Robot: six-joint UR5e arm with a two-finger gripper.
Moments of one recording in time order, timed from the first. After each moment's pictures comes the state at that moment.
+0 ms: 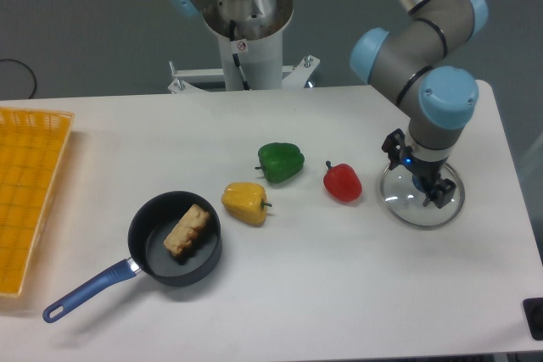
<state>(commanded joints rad) 2.79 -2.04 -1.56 -1.09 1.61 1.69</state>
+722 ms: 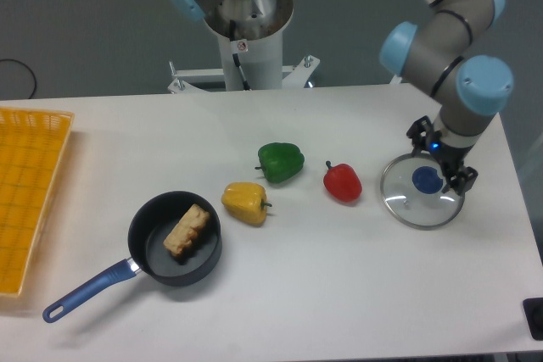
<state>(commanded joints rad) 2.93 -2.06 -1.59 -1.09 1.52 1.89</state>
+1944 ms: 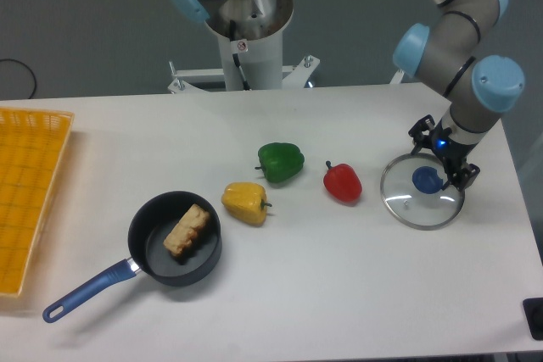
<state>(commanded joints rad) 2.92 -2.09 -1.61 -1.06 1.52 1.84</state>
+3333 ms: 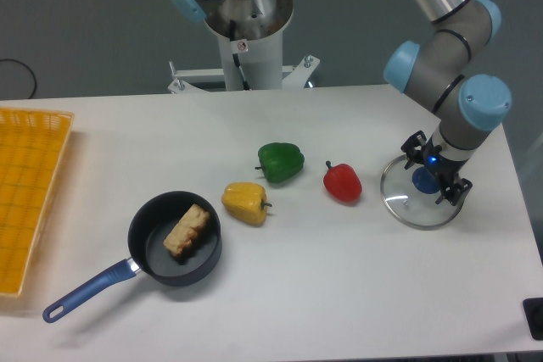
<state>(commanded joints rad) 2.89 -2.12 -1.62 -1.02 1.53 1.80</state>
